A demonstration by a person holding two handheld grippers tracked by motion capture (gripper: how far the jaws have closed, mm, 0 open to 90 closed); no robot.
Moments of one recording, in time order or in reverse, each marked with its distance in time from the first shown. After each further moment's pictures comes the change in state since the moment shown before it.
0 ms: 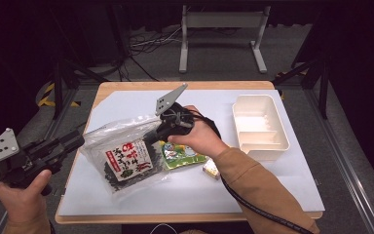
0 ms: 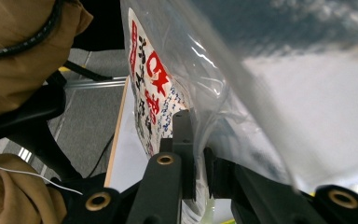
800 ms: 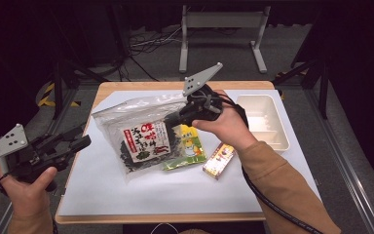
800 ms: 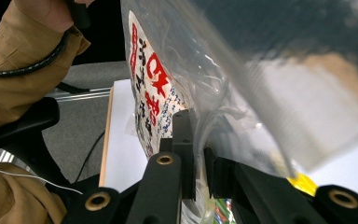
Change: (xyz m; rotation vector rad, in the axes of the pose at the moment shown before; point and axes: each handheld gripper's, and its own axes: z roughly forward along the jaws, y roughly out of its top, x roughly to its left) left arm 0.011 -0.006 0.018 0.031 -0.028 -0.027; right arm 0.011 0.008 -0.079 -0.041 -0.127 0.016
